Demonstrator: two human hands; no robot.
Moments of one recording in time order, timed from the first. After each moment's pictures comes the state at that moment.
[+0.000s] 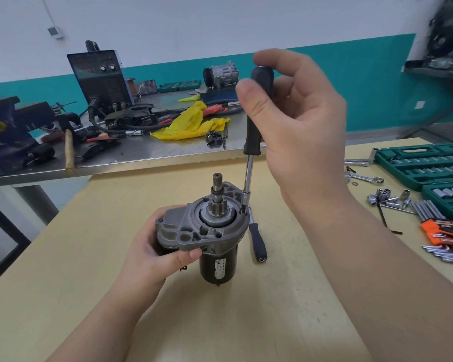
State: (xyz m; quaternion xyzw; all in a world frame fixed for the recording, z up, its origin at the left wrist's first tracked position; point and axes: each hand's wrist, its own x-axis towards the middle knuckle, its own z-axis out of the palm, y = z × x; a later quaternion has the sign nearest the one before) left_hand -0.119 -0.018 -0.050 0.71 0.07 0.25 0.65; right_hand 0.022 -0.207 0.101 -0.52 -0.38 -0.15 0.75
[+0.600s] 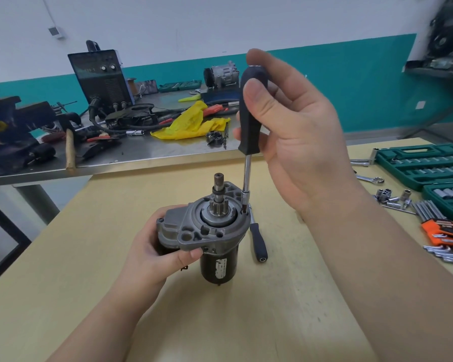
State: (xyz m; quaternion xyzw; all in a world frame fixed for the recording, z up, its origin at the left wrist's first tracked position) left_hand -0.119 -0.018 -0.050 0.72 0.07 0.25 0.65; right_hand 0.025 -0.209 0.104 -0.41 -0.36 0.10 0.83
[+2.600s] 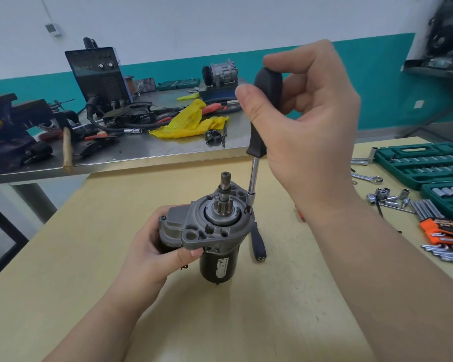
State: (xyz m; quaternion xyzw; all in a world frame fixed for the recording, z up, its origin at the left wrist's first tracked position) left_hand -0.117 -0.023 -0.048 0.71 0.04 0.25 0.66; right_hand 0.023 -0.211 0.101 -0.55 -0.39 -0.29 0.68
